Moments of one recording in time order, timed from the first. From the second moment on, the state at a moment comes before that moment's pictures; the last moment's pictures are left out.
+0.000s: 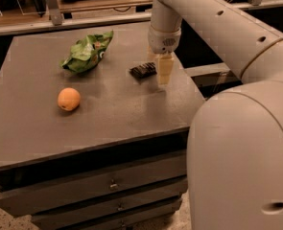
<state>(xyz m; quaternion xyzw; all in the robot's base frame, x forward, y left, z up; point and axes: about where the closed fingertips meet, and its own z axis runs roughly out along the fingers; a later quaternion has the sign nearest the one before) 0.667 -0.068 0.834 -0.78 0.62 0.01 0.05</state>
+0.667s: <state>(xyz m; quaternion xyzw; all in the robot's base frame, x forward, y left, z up) 0.666 -0.067 0.837 -0.78 0.62 0.02 0.05</state>
